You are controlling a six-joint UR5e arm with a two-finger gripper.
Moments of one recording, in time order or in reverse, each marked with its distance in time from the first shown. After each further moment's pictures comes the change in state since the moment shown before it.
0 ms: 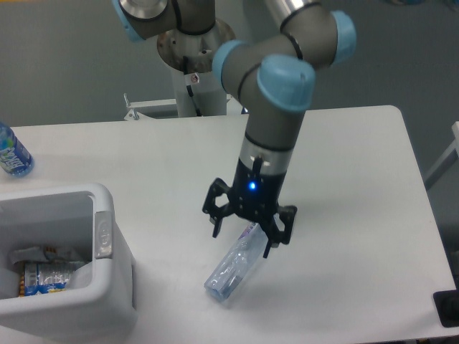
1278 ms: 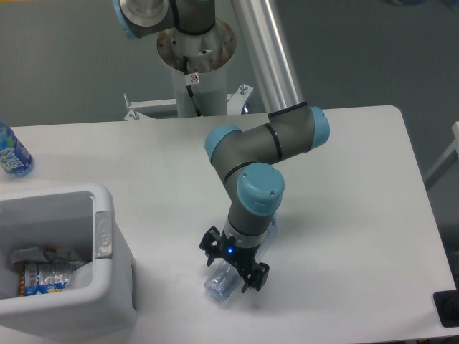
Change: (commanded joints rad) arm -0.101 -0.177 -0.001 0.081 0.089 -0.033
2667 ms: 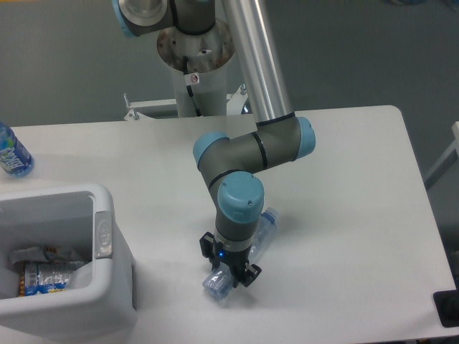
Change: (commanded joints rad) arm -0.018 -0.012 -0.003 0.034 0.075 -0.023
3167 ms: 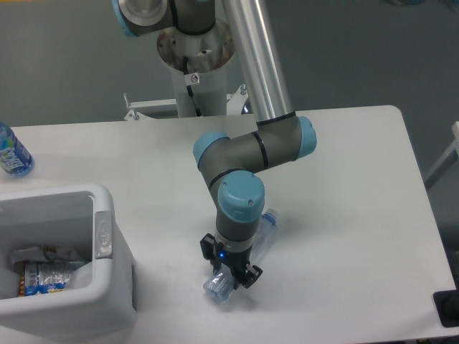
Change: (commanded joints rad) arm 0.000 -0.011 0.055 0.002 -0.006 -0.046
